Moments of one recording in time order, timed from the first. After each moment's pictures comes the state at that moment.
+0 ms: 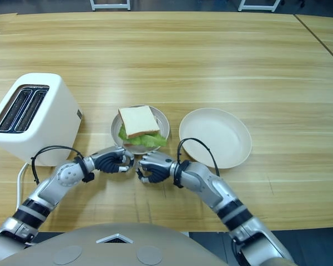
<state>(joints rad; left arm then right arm) -0.08 0.47 -0.44 0.19 0.43 -0.40 -0.38 -0.10 -0.47 0.55 0.13 -0.72 -0.45 0.23</state>
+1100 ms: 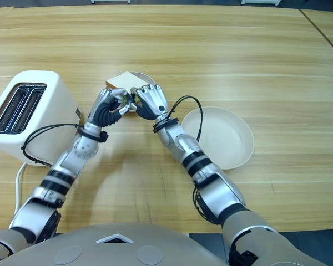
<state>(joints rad) -0.19 0.29 -0.29 0.19 0.47 -0.62 0.25 -0.47 -0.26 0.52 0.42 -0.89 -0.22 -0.56</state>
